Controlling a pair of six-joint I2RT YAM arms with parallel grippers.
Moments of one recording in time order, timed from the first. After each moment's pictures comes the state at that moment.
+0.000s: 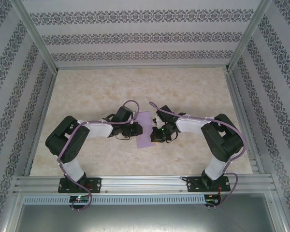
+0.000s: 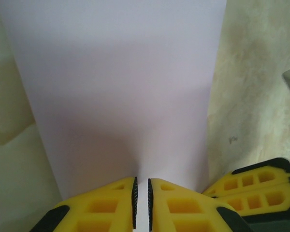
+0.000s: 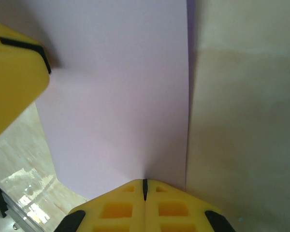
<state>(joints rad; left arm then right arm) -0.58 1.74 0.82 -0.01 0.40 -0.74 0.60 1.73 0.87 -0.42 -0.51 0.57</state>
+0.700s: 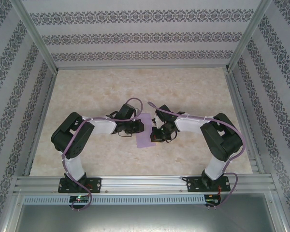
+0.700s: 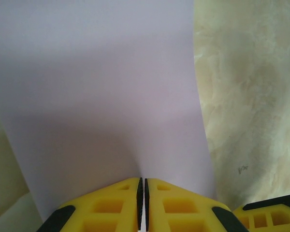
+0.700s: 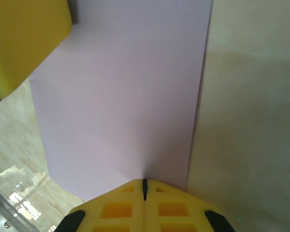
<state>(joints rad) -0.58 1.82 0.89 0.00 0.36 -0.68 0.60 1.74 0.90 -0.46 -0.49 0.53</state>
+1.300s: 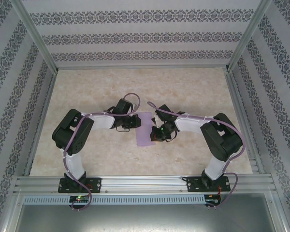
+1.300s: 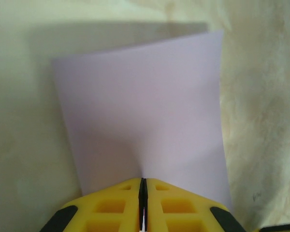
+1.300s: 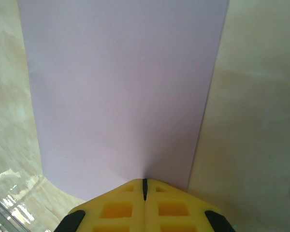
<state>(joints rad) -0.49 1.87 0.97 -0.04 0.37 -0.60 0.60 1.74 0.90 -0.44 -0.48 0.52</state>
